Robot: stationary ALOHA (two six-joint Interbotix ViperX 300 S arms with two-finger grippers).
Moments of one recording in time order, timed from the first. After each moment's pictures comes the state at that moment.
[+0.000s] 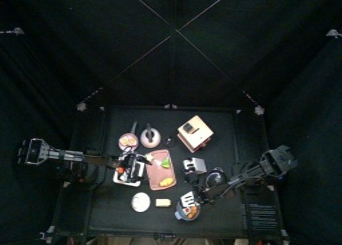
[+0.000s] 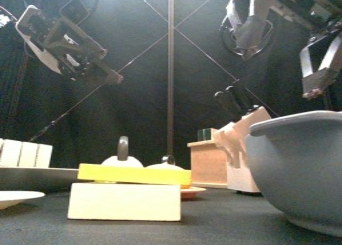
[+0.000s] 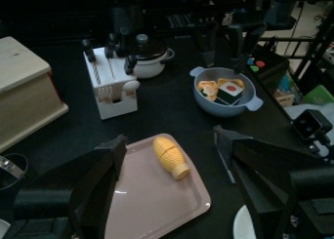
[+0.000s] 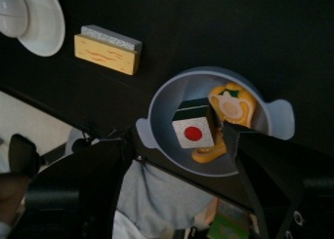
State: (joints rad) left arm 0.07 -0.46 1.09 0.59 -0.43 -0.49; right arm 0.43 -0.01 0.42 -0.23 0.75 1.88
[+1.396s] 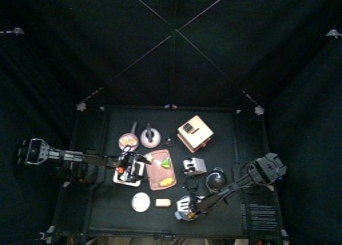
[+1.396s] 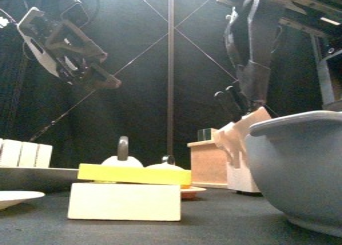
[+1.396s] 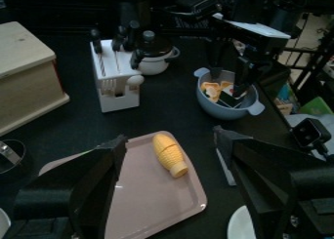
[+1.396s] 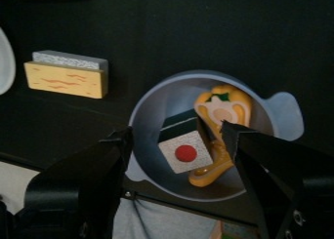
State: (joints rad) left arm 0.07 -0.46 1.10 0.51 -0.43 -0.49; right arm 0.49 0.15 0.31 -0.26 0.91 2.06
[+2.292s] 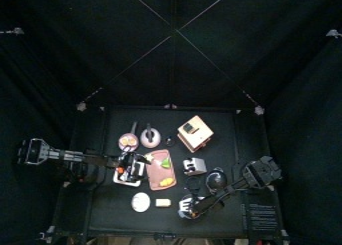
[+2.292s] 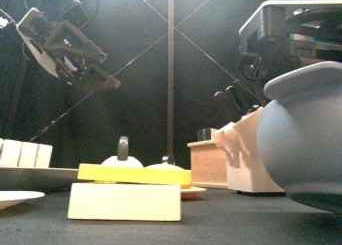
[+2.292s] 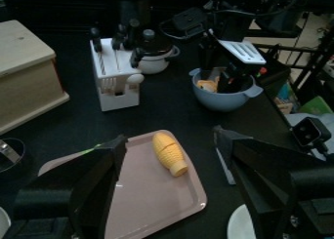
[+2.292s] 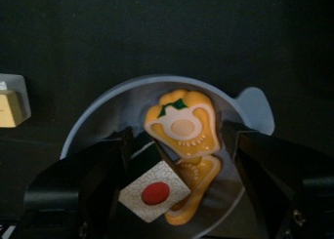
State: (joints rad) left arm 0.07 -0.46 1.11 0.51 -0.43 -0.49; right arm 0.50 0.24 0.33 -0.19 0.98 2.05
